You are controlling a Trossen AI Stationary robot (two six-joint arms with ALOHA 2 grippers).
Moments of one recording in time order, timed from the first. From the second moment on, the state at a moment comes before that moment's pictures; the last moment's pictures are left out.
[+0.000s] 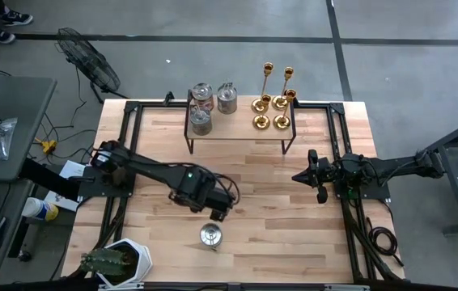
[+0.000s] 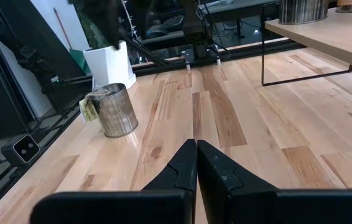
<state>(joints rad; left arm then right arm) -0.34 1.89 1.89 -1.45 0.04 -1.51 0.09 0.17 0.01 0.03 0.00 0.20</state>
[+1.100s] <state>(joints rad) -0.39 2.03 1.79 -1.09 0.19 -1.59 0.09 0.17 0.01 0.03 0.00 0.21</state>
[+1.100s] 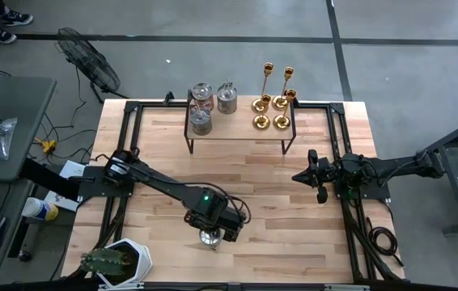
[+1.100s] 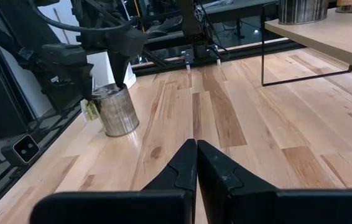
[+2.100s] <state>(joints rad) -0.44 2.06 1.88 -1.23 0.06 -1.50 0.09 0.17 0.01 0.03 0.00 0.21</state>
